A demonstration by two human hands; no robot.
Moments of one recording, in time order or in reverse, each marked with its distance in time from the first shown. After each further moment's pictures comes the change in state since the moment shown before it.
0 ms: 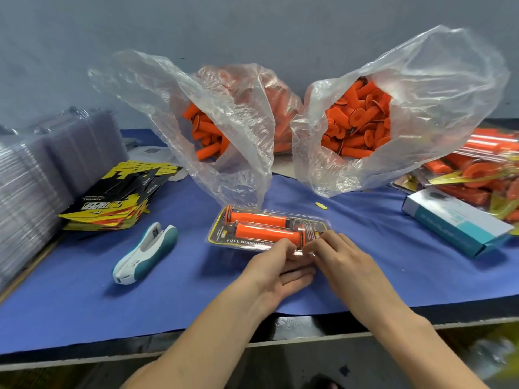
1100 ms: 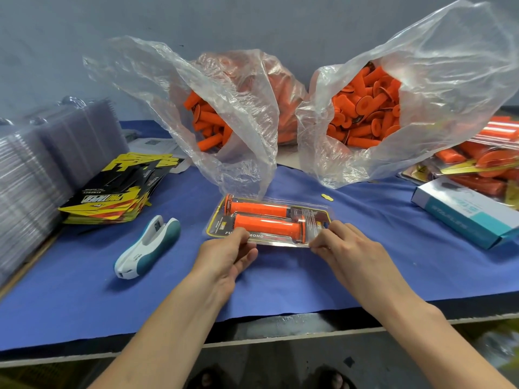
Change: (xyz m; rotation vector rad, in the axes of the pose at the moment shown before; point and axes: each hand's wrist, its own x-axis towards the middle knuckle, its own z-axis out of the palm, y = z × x) left_hand 0.009 0.025 -0.067 -0.086 0.369 0.241; right_hand 0.007 -0.006 -0.005 -0.064 0.067 0.037
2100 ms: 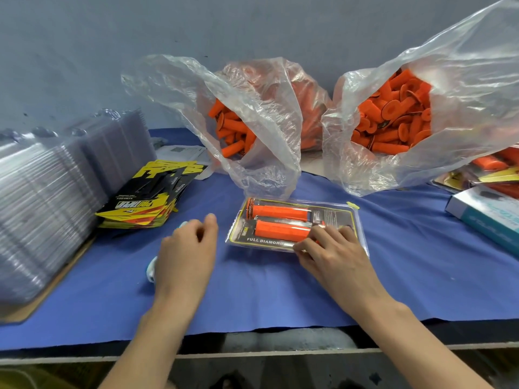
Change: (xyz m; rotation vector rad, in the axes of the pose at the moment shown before) left_hand -0.009 0.044 -0.072 1.133 0.465 0.763; right_hand 0.032 -0.036 0.044 -0.051 0.179 -0.198
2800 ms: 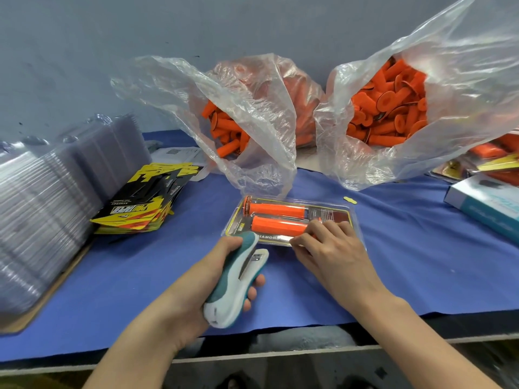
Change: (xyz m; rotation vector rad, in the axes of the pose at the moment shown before) left_hand -0.018 0.034 -0.009 -0.841 -0.967 -0.685; right_hand 0.000 0.003 0.003 0.001 0.035 0.047
